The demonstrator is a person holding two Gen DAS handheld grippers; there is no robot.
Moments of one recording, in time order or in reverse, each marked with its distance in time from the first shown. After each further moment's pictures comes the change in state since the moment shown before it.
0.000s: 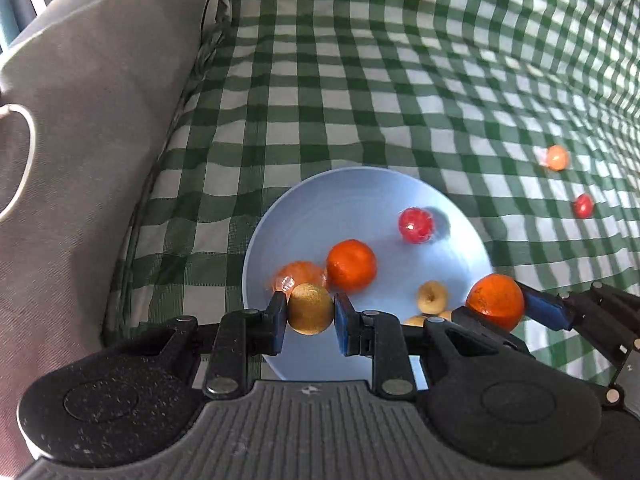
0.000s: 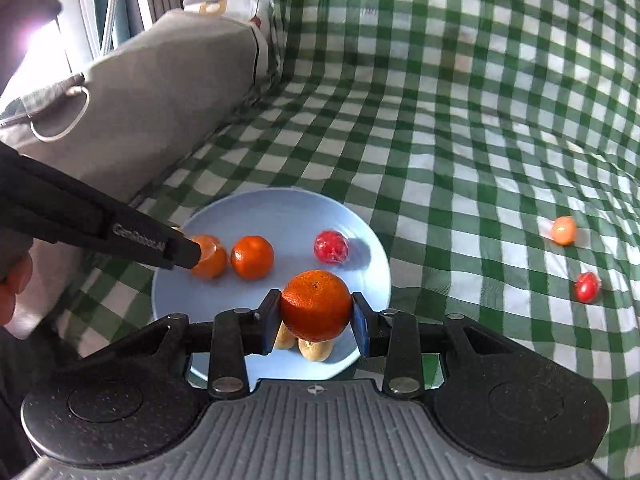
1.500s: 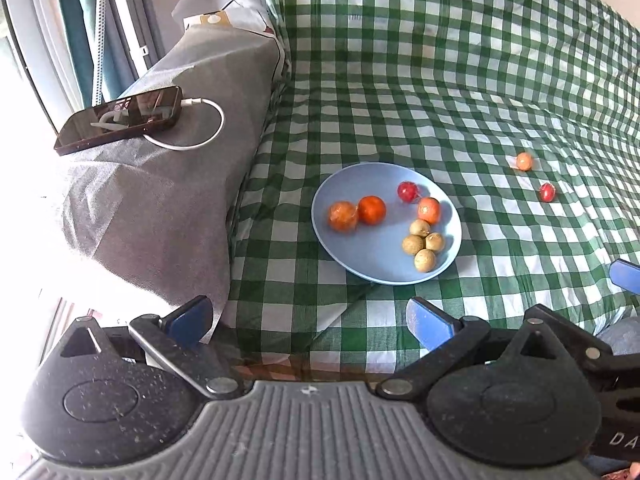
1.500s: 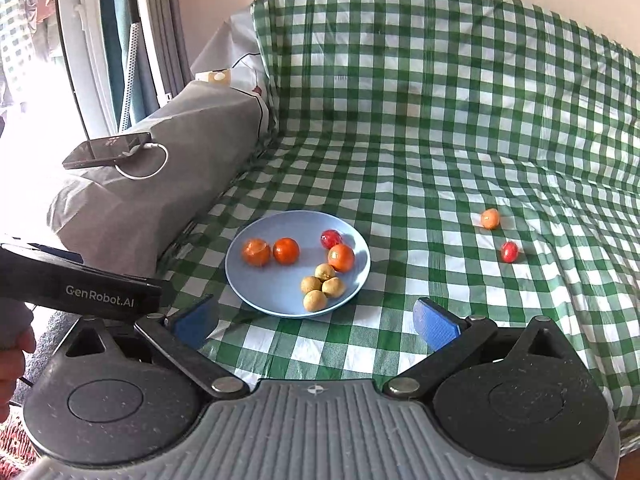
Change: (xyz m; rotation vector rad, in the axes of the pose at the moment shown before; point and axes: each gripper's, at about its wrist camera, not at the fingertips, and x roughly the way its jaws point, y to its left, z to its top) left arm -0.173 0.003 -0.124 -0.032 -0.179 0.103; right arm -0.176 0.040 -0.058 0.086 -0.159 -0.062
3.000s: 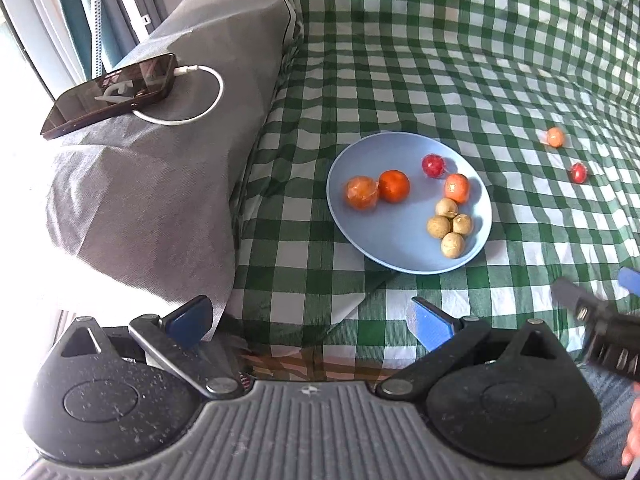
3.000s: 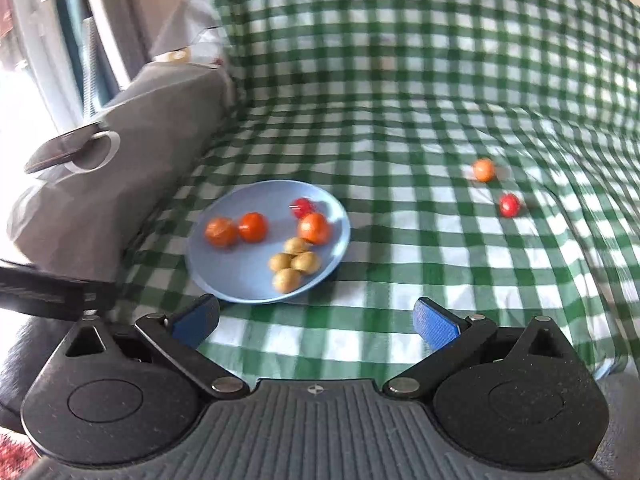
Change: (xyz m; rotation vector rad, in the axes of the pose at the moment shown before) left arm 0.045 -0.002 0.019 0.006 0.134 0.059; right arm 0.061 -0.051 -0.014 0.156 0.094 -0.050
